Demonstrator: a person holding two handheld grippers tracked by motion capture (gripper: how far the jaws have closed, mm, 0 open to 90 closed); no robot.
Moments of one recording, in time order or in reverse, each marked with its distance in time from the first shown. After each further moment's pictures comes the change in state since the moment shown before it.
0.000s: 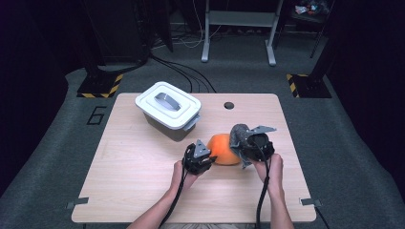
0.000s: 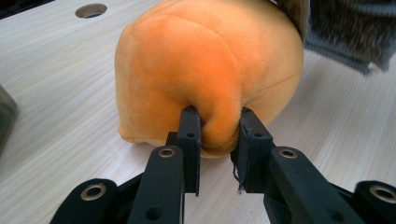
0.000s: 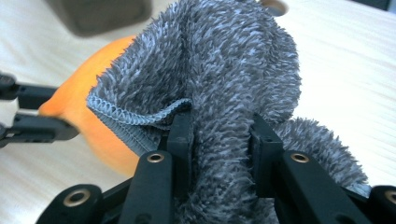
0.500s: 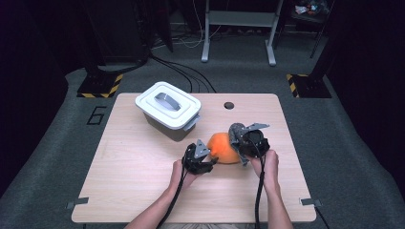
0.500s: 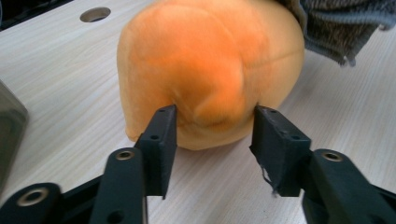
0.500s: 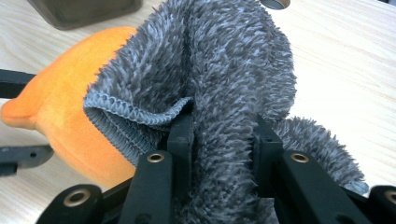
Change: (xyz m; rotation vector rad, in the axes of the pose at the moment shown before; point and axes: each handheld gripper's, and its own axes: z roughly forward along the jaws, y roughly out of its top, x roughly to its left) left arm 0.002 -0.002 0.003 0.010 0.023 0.044; right arm -0.003 0.007 0.023 0.037 -0.022 -0.014
